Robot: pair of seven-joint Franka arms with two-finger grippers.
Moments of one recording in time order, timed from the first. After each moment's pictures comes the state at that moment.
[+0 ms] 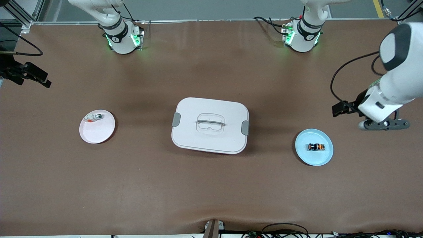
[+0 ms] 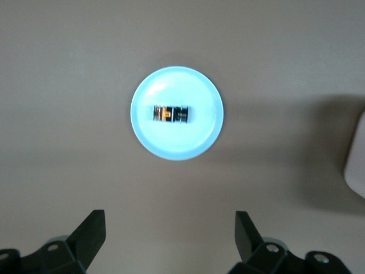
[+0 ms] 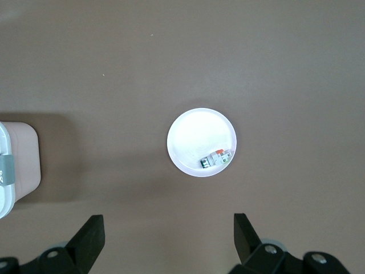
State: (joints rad) left arm 0.09 0.16 -0.19 -1.74 0.04 1.86 -0.11; right arm -0.04 -0.11 -0.02 -1.70 0.02 1.61 0.07
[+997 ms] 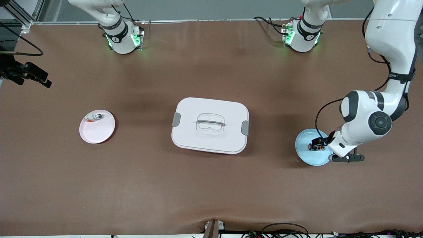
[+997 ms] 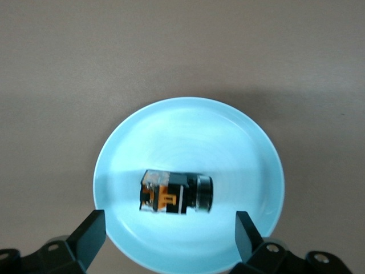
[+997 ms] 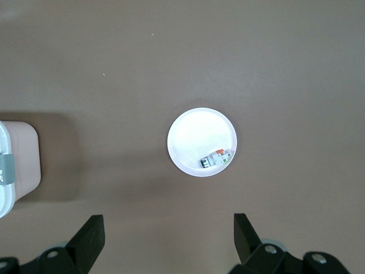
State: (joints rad) left arm 0.13 0.54 -0.18 -1.80 0.10 2.32 -0.10; right arm -0.04 -0.11 -0.02 -1.70 0.02 1.61 0.07
